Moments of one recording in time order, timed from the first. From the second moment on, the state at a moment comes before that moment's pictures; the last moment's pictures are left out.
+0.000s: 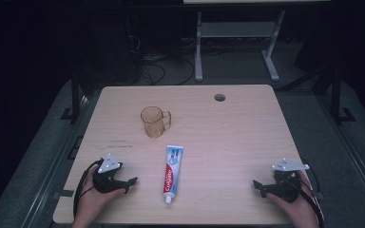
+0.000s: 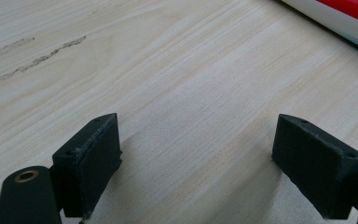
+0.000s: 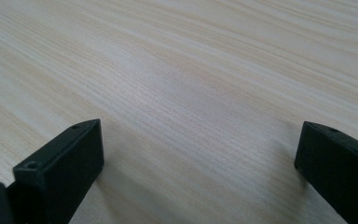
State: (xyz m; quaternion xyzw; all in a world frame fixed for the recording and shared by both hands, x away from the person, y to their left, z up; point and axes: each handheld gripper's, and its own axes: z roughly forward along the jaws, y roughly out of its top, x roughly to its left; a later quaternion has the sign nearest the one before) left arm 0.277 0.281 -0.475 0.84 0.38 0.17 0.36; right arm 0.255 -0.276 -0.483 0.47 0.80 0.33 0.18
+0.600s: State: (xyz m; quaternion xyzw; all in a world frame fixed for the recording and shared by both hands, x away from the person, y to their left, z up) left arm 0.270 0.281 -0.456 0.84 0.38 0.12 0.38; right arm 0.254 -0.276 -0.483 0.47 0.80 0.33 0.18
